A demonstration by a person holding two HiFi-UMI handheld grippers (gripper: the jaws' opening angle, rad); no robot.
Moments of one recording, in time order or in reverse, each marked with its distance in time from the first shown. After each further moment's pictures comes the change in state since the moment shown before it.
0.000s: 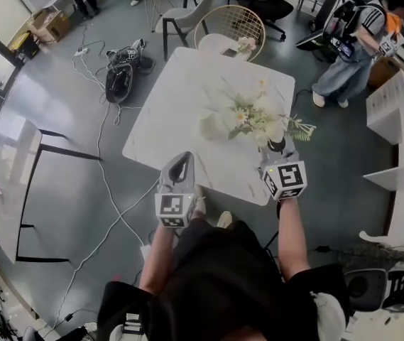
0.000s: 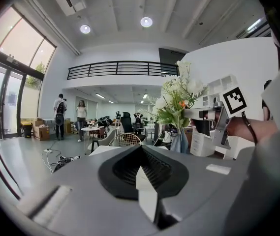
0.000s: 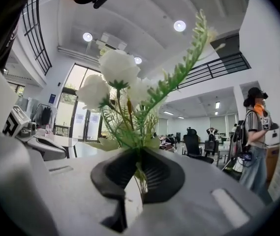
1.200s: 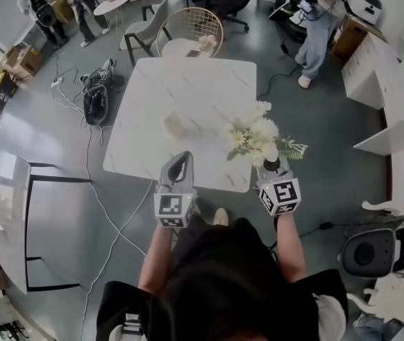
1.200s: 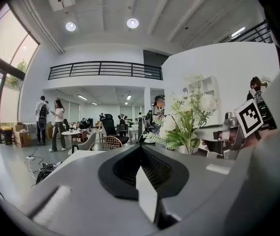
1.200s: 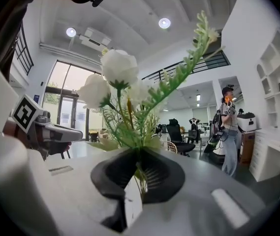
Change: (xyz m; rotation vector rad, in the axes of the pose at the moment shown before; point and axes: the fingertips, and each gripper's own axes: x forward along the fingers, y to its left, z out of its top) left arm 0.013 -0.115 0.011 0.066 -0.023 -0.186; right arm -0.149 -0.041 -0.069 0.100 0.078 -0.168
